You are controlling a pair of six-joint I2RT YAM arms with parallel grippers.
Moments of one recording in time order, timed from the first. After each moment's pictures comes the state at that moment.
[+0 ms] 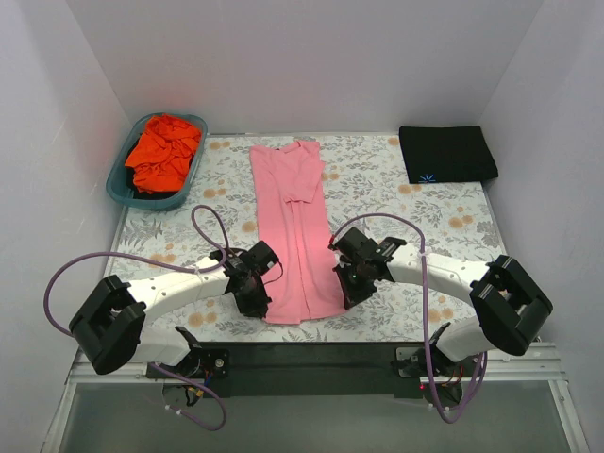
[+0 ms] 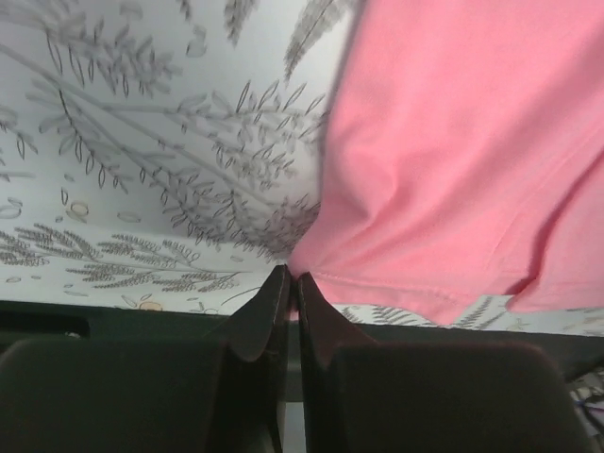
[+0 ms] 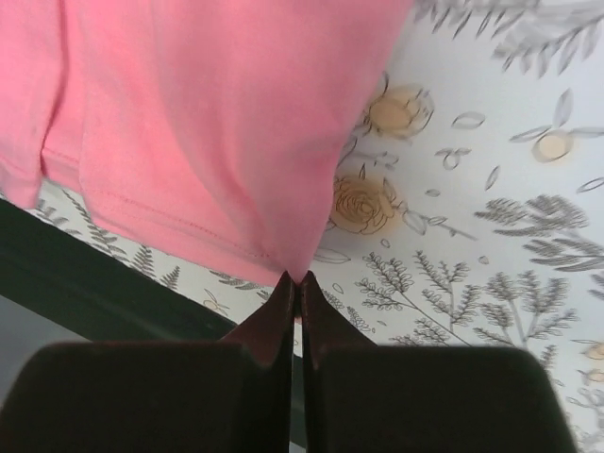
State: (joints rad) left arm -0.85 1.31 0.70 -0.80 -0.01 -1.18; right arm 0.85 1.43 0.76 -0.61 -0.20 0.45
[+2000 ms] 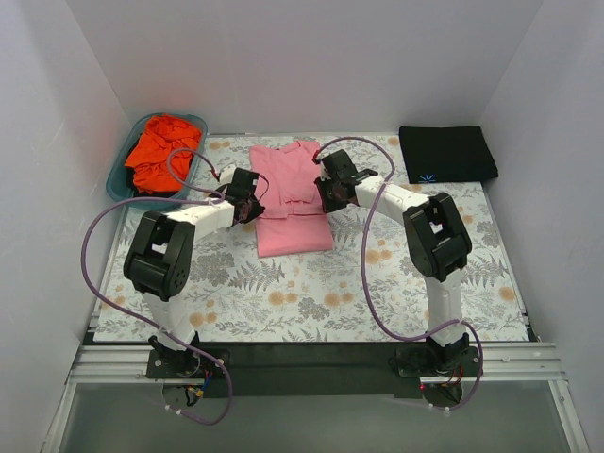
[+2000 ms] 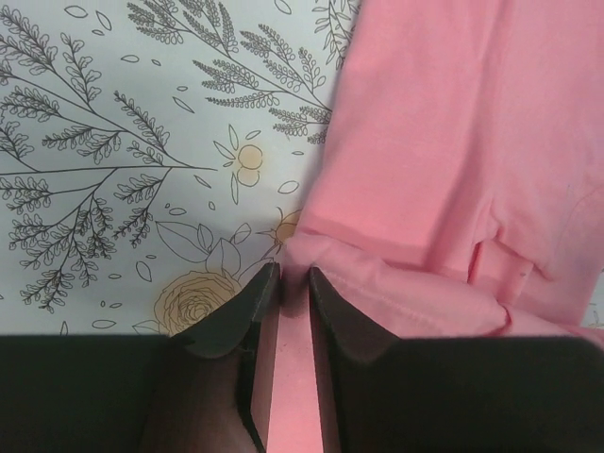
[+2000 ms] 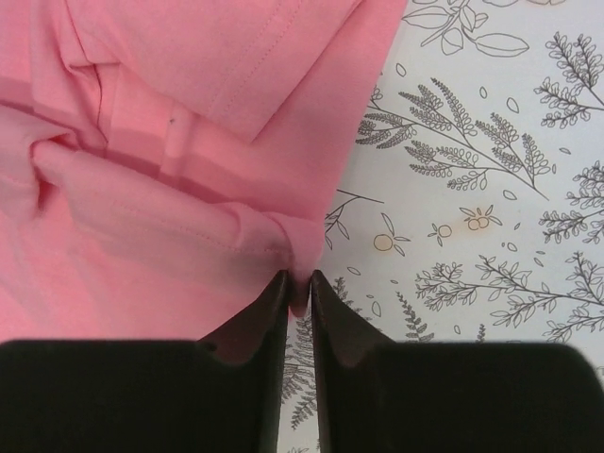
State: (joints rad) left arm -0.37 1.84 1.12 -0.17 -0.28 -0.82; right arm 0.56 2.06 1.54 -0.40 -0.02 0.15
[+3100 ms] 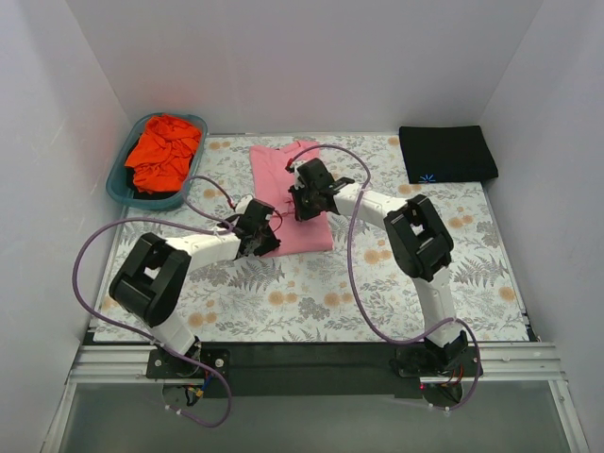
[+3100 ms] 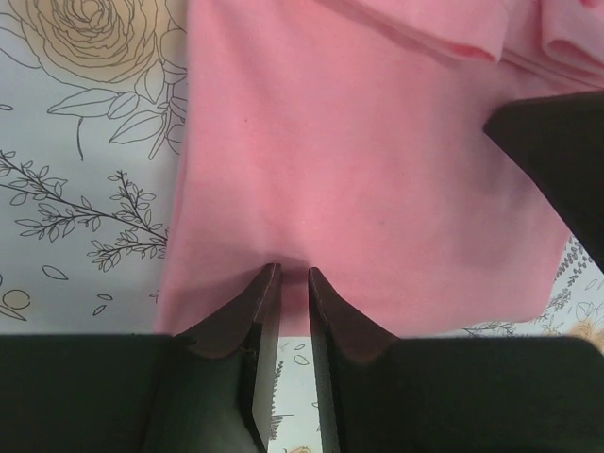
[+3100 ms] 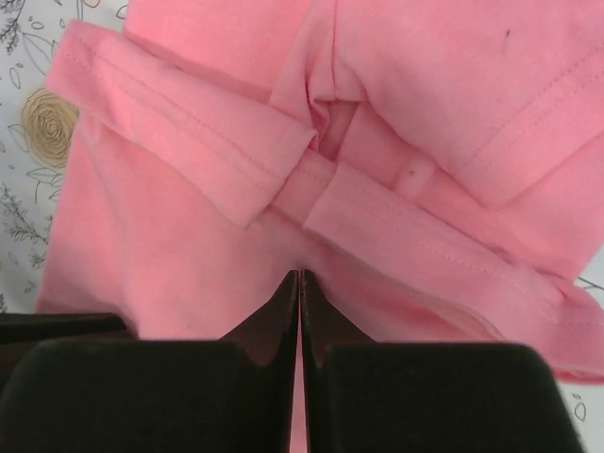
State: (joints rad) left arm -0.57 1.66 0.85 -0.14 -0.17 -0.95; right arm 0.69 2.12 1.58 -0.32 -0.14 0.22
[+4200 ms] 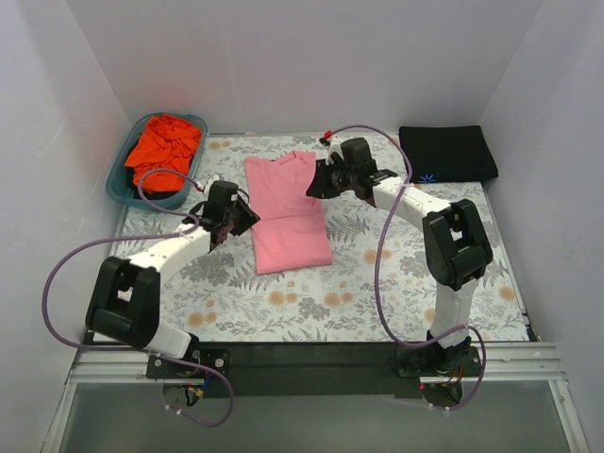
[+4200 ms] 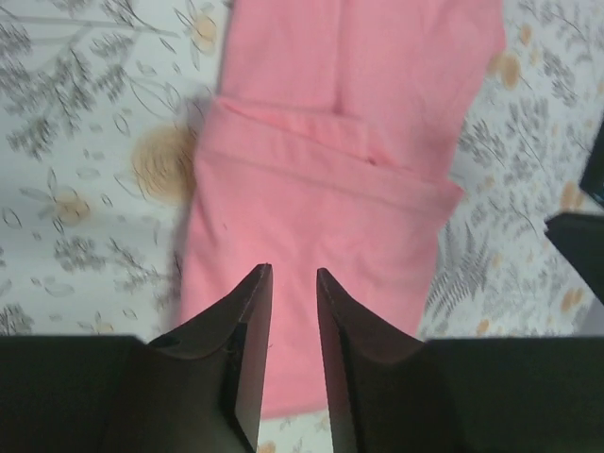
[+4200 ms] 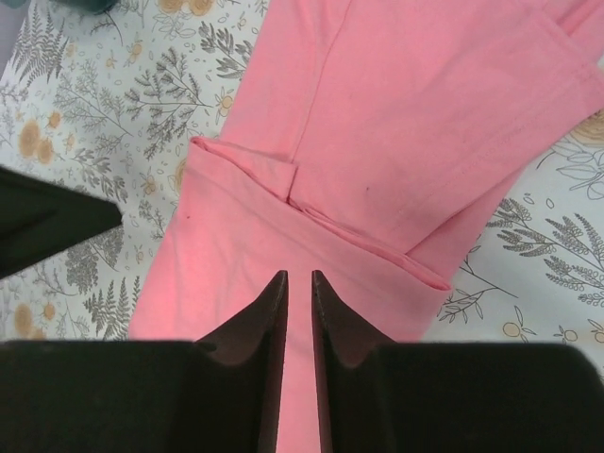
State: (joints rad) left arm -0.39 1.41 0.83 -0.15 -0.07 -0.93; right arm 0.51 1.91 1.42 -0.10 -0.42 0.27
